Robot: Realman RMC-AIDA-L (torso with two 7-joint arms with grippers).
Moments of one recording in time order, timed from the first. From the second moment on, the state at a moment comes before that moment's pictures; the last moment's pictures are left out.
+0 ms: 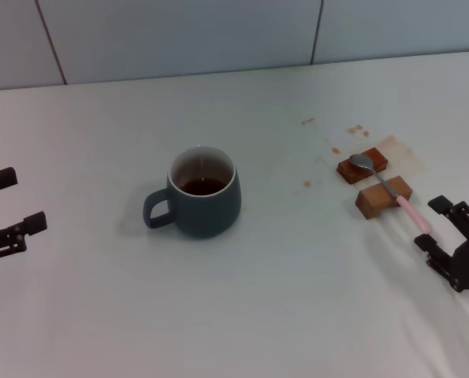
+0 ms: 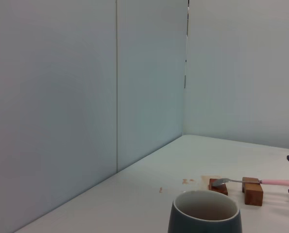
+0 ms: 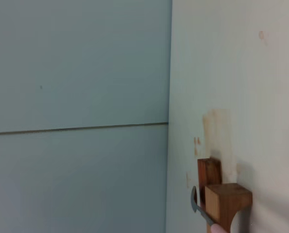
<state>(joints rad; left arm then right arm) -0.44 -1.90 0.35 0.48 2.07 1.73 -0.99 0.20 2.08 -0.05 -0.05 -1.86 -1.39 1.96</state>
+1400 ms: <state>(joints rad) -0.41 -1.91 0.34 0.48 2.00 1.75 -0.99 0.27 2.07 -0.06 -0.09 -1.89 -1.35 2.01</state>
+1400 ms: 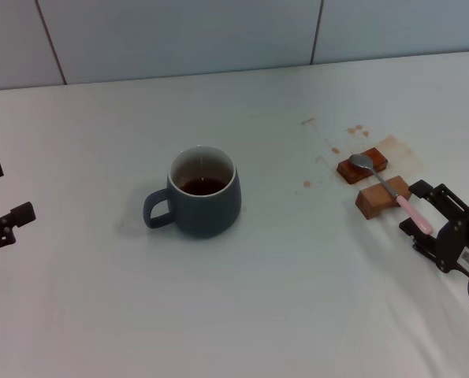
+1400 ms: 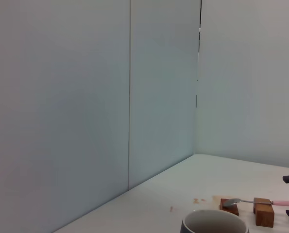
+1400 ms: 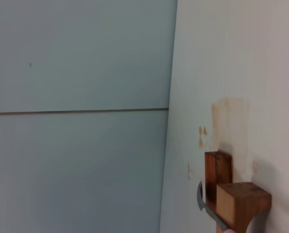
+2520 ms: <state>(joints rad) -0.37 -1.91 0.34 0.48 1.94 1.80 -0.99 0.31 2.08 -0.02 -0.15 -1.83 -1.39 1.62</state>
